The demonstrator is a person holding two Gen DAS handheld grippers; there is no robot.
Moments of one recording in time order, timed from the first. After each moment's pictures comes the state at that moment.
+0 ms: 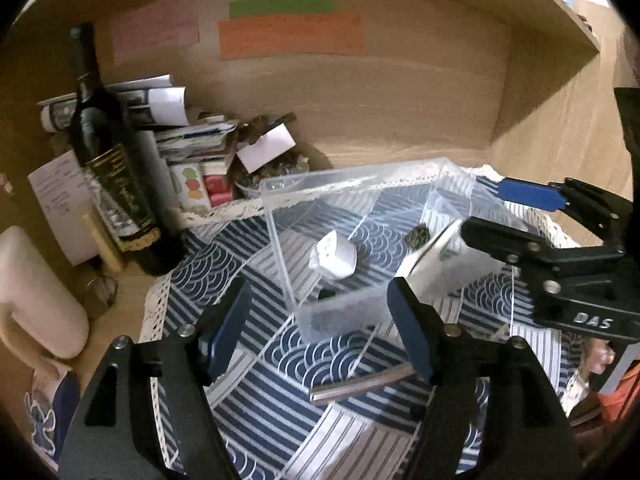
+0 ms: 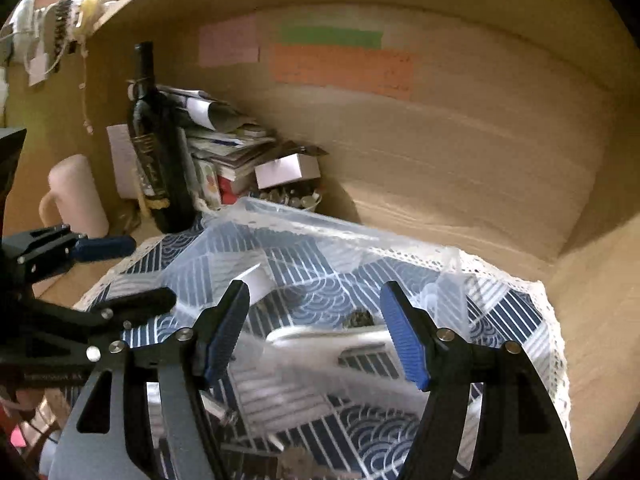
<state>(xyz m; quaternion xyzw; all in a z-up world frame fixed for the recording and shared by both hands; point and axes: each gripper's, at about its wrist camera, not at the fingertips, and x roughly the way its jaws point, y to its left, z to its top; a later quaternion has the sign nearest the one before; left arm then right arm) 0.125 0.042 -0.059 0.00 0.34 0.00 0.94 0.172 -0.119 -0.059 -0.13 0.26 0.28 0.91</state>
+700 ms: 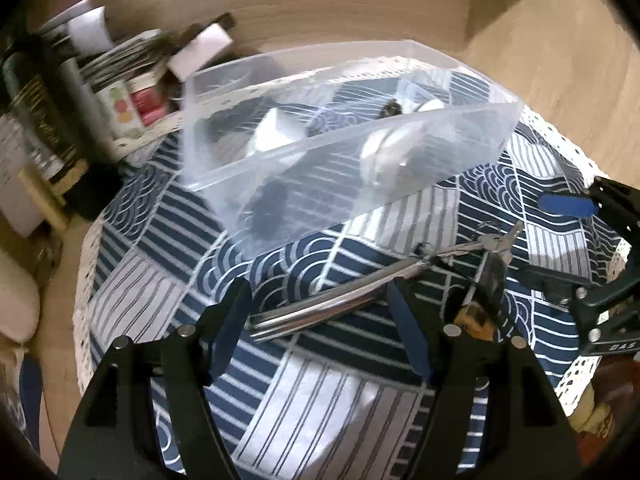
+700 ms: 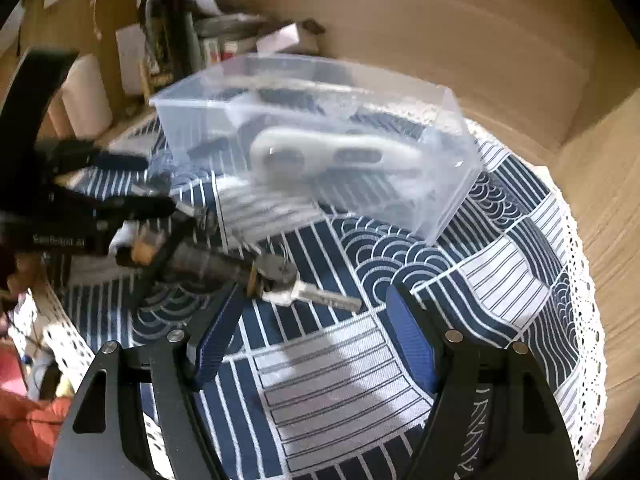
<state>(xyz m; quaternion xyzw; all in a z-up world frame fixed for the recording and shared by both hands) 0.137 0.013 -0.139 0.05 0.45 -0.06 0.89 0.144 -0.167 -0.147 -0.18 0.37 0.27 0.87</state>
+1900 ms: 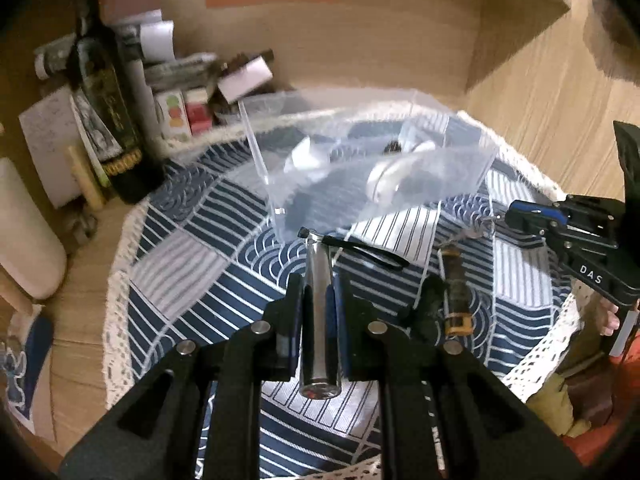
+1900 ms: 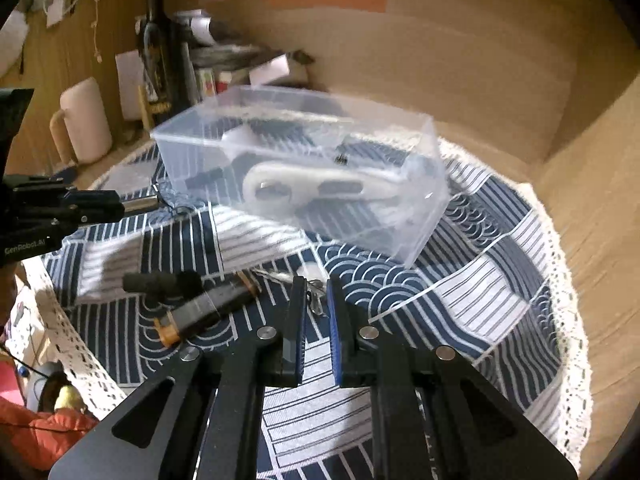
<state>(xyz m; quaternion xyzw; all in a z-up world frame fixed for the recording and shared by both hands) 0.074 0.040 -0.096 0.00 0.38 -0.04 0.92 0.133 -0.186 -0.123 -0.14 0.31 0.27 0.90</state>
